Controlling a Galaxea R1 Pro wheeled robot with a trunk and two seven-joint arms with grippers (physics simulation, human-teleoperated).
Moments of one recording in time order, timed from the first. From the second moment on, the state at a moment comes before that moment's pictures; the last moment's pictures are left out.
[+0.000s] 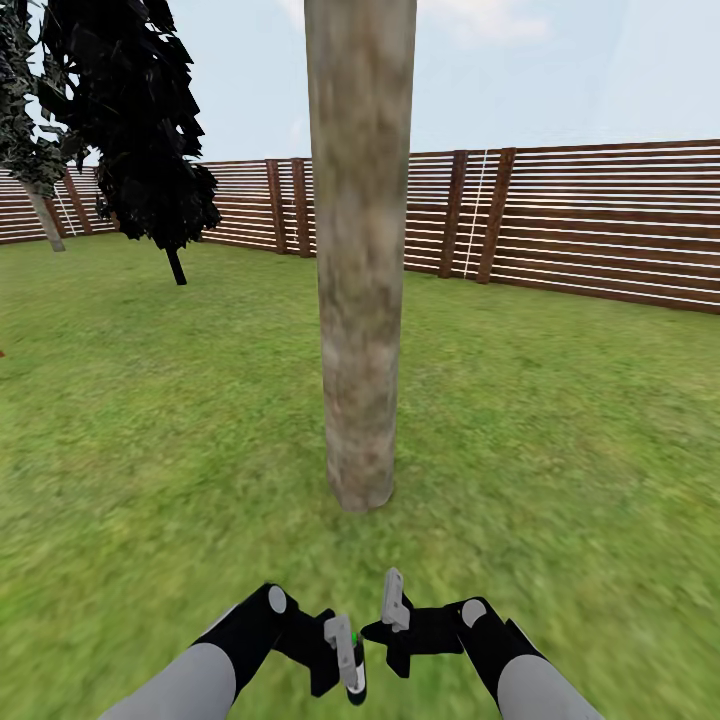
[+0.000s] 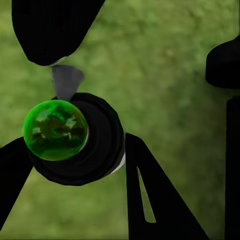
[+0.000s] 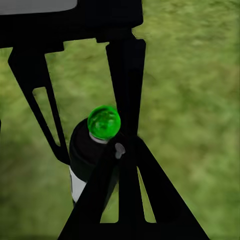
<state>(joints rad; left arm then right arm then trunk) -0.65 -0.17 0.07 -0.33 -1.03 -0.13 -0.96 -0.63 0.17 -0.51 -0.35 1.18 -0.50 0.96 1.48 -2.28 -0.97</state>
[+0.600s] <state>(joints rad) -0.65 -0.07 0.05 -0.34 -1.06 -0.11 -0.90 -0.63 0.17 -0.51 -0.35 1.18 -0.50 0.96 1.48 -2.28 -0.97</state>
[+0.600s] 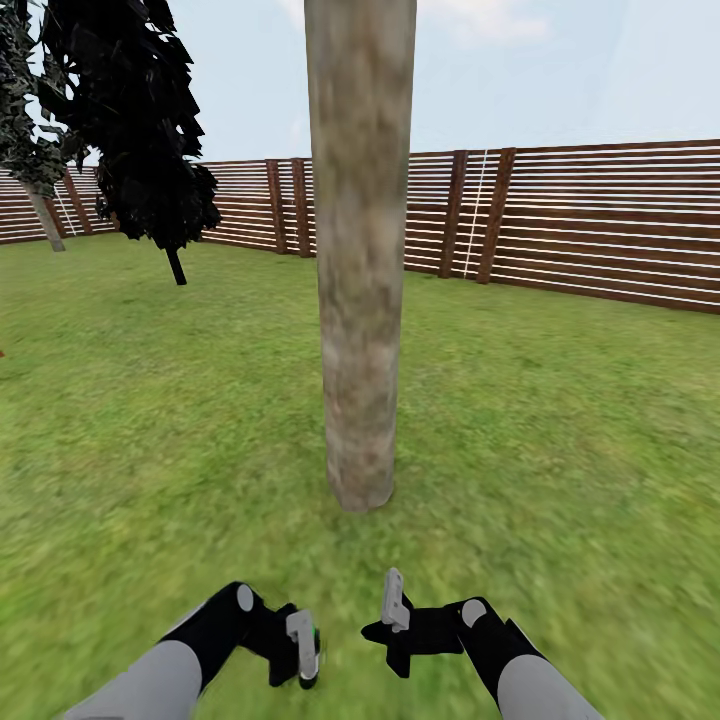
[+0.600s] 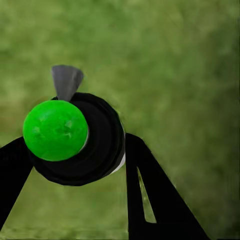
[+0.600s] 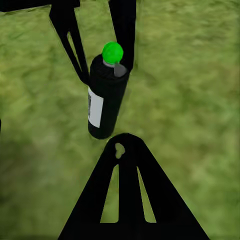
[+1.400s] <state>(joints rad) -0.64 0.09 0.62 -0.16 -0.93 -0.10 -0.27 -0.56 -0.03 -0.55 -0.14 0.98 -0.50 0.27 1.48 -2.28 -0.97</state>
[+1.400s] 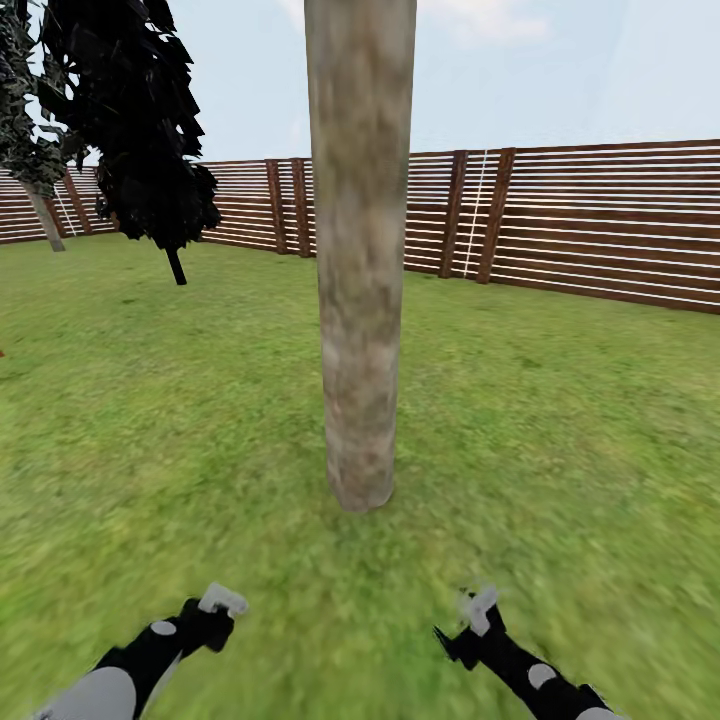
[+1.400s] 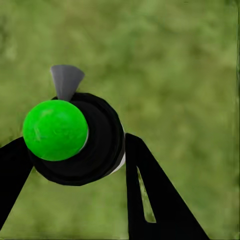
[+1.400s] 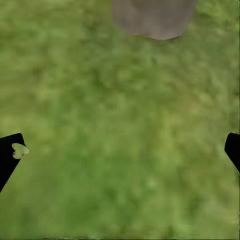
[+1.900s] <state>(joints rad) -0.65 0.04 0.62 -0.17 -0.69 0.31 -0.25 -0.40 -0.20 -0.56 -0.14 0.53 -0.51 0.10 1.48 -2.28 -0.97</state>
